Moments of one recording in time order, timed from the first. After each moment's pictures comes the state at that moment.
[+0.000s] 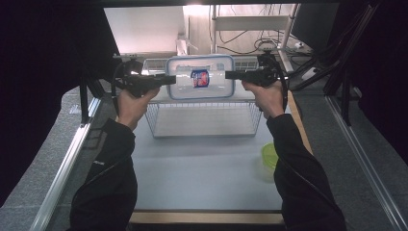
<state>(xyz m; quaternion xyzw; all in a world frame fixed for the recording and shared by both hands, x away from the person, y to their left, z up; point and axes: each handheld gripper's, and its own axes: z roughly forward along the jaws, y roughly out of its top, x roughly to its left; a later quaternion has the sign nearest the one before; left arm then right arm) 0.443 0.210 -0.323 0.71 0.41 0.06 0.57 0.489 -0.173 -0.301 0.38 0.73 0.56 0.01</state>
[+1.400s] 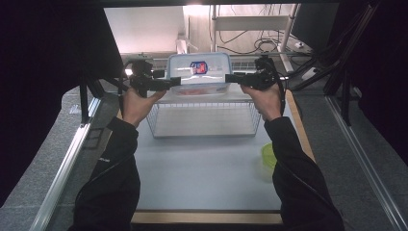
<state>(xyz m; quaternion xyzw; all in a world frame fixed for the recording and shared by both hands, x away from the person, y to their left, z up) 0.453 0.195 -0.325 0.73 0.40 0.14 0.53 0.490 -0.171 -0.312 0.39 0.74 0.54 0.05</state>
